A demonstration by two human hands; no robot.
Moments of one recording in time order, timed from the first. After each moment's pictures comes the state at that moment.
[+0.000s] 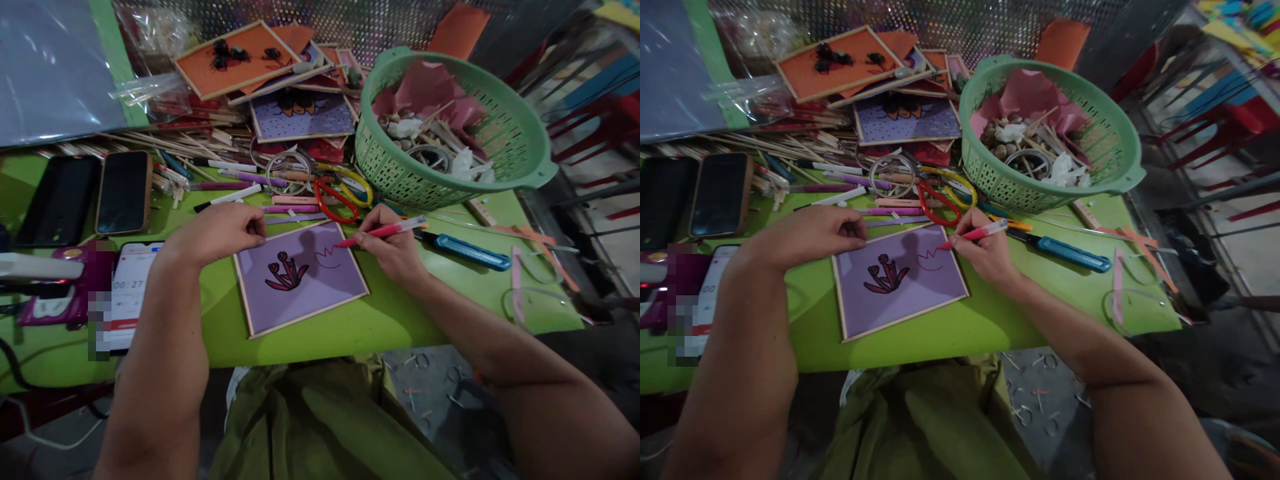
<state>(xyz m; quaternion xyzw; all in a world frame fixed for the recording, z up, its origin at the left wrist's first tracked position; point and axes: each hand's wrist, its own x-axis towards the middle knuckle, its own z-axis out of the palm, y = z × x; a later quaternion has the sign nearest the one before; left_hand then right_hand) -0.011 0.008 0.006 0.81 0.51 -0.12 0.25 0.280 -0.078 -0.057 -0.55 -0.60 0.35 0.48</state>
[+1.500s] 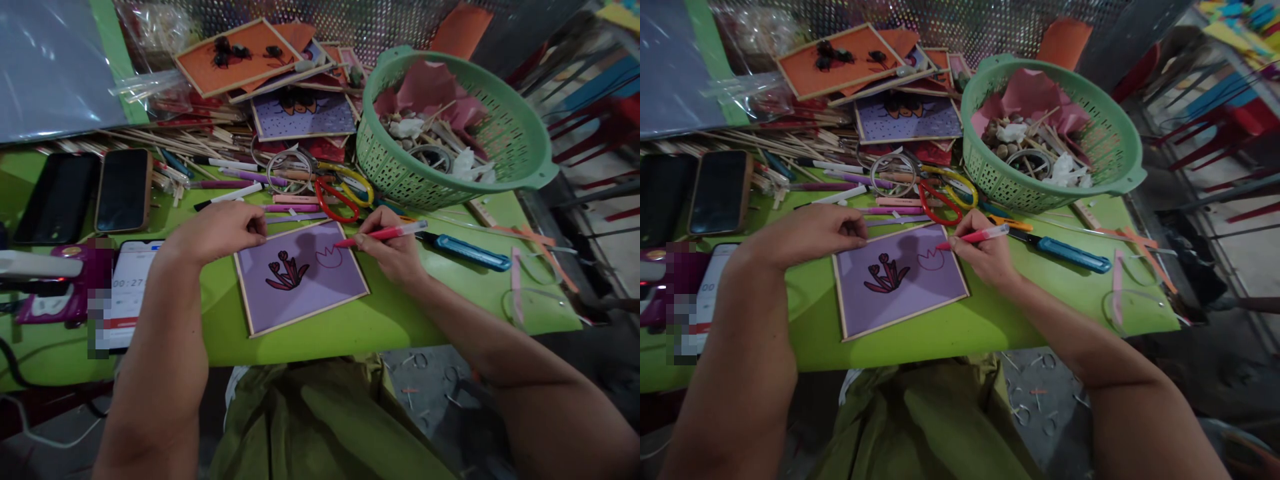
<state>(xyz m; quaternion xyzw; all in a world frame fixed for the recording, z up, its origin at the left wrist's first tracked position) -0.010 0.008 0.006 0.81 0.52 -0.12 0.25 0.280 -0.082 -0.059 -0.54 -0.59 0.36 0.49</state>
